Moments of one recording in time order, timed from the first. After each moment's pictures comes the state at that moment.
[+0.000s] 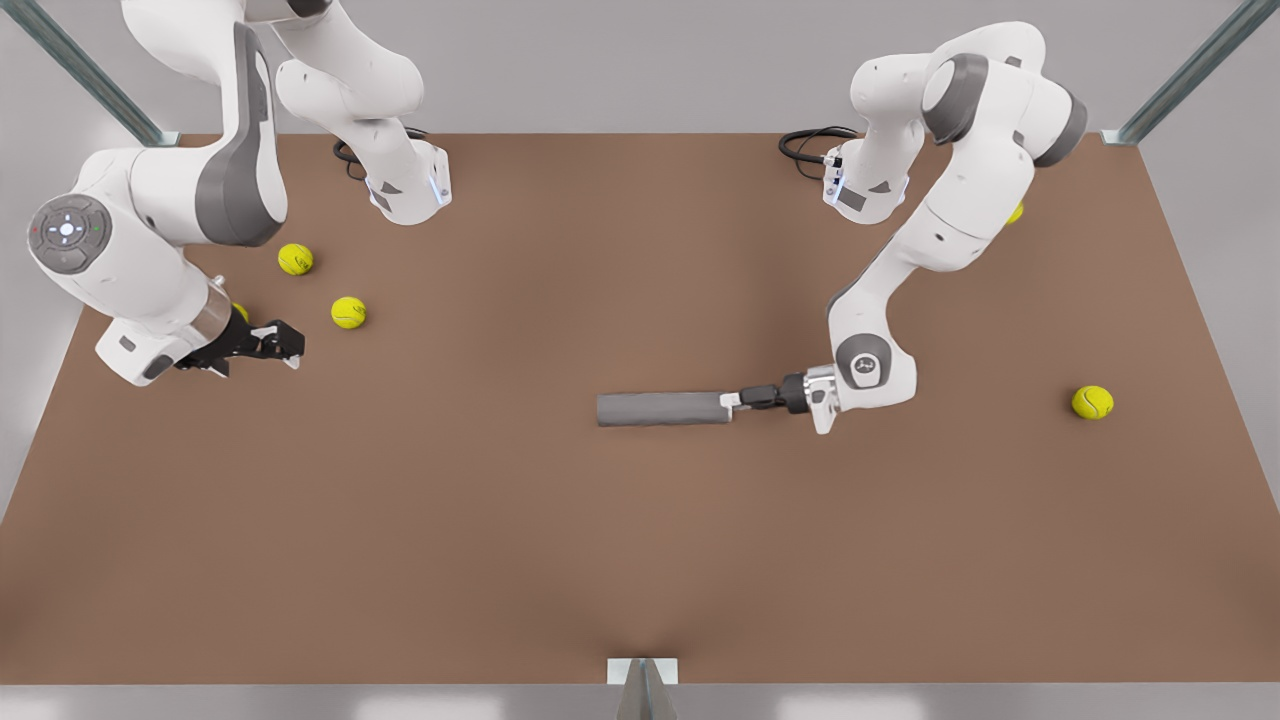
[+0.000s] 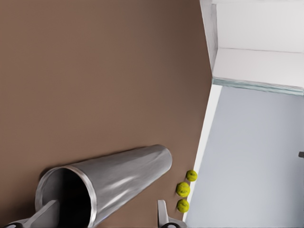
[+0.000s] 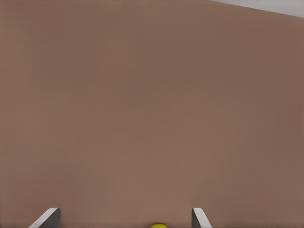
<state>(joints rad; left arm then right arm) 0.05 0.67 -0.39 -2.04 -1.54 2.23 0.87 0.05 0.12 0.00 -1.55 -0.05 1.64 -0.09</state>
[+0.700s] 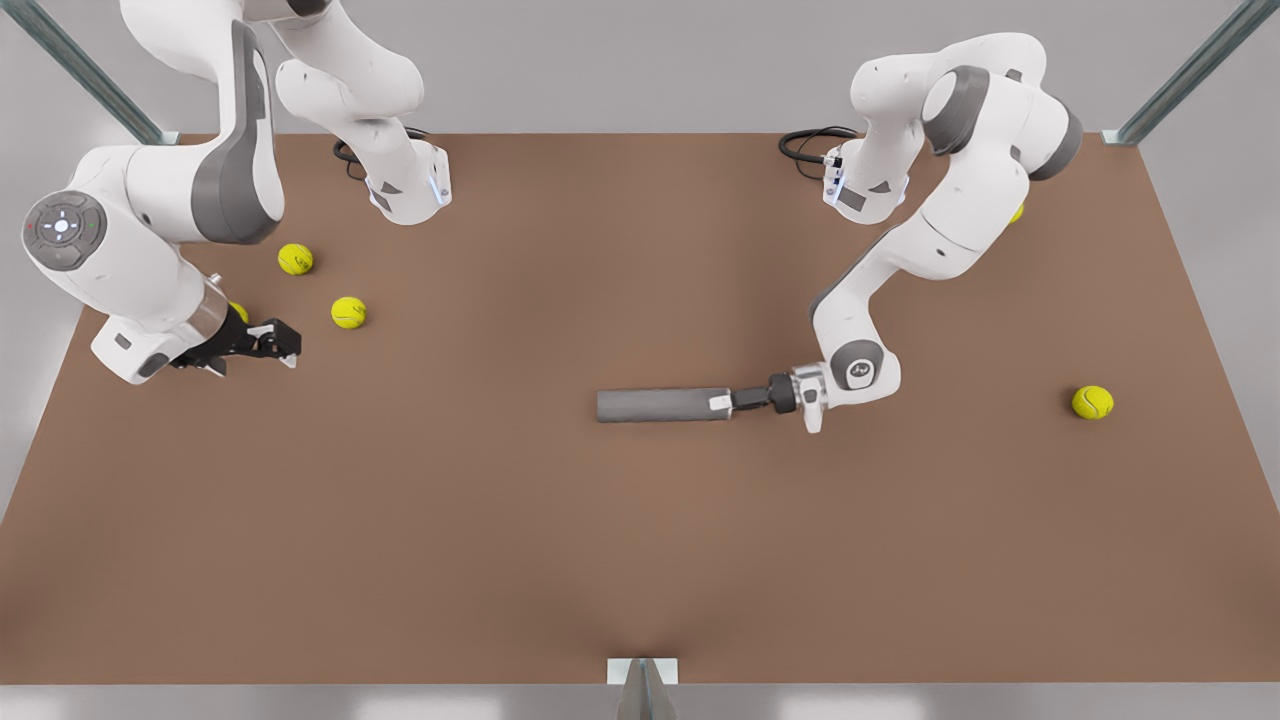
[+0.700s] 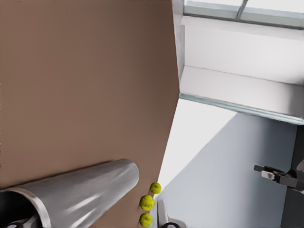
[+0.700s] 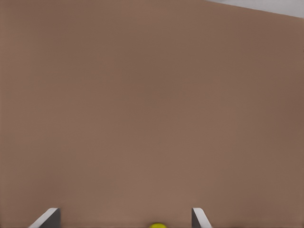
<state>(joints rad) 0.08 0.72 -0.43 -2.03 -1.74 2.16 0.96 0.05 0.12 0.00 -1.55 -0.05 1.64 -0.09</state>
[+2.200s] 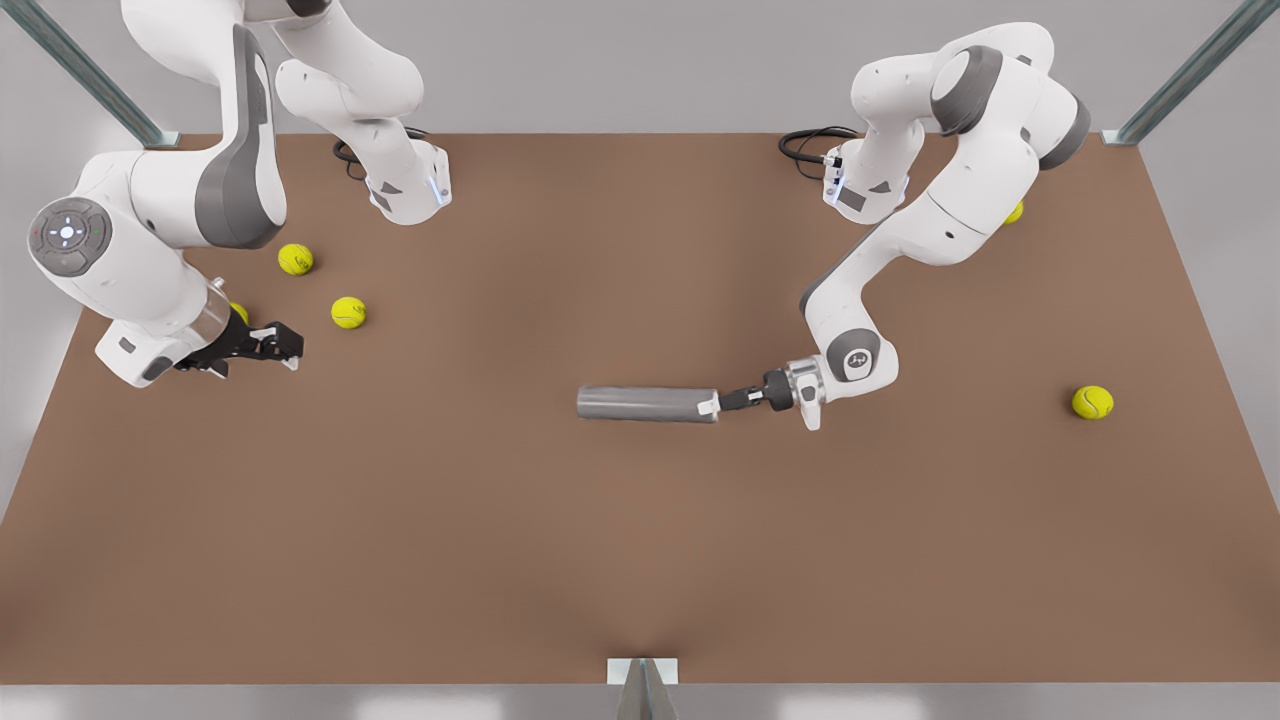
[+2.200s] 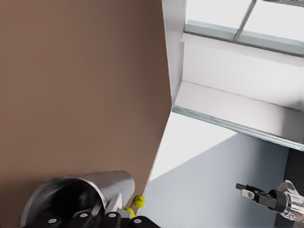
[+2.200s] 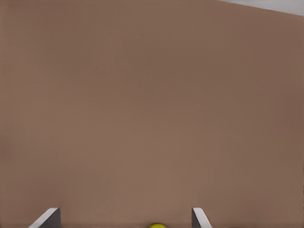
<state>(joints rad) 0.16 0.67 -0.57 -2.03 -1.81 2.26 0.88 0.05 0.12 0.00 -1.56 -0.05 1.65 -0.09</state>
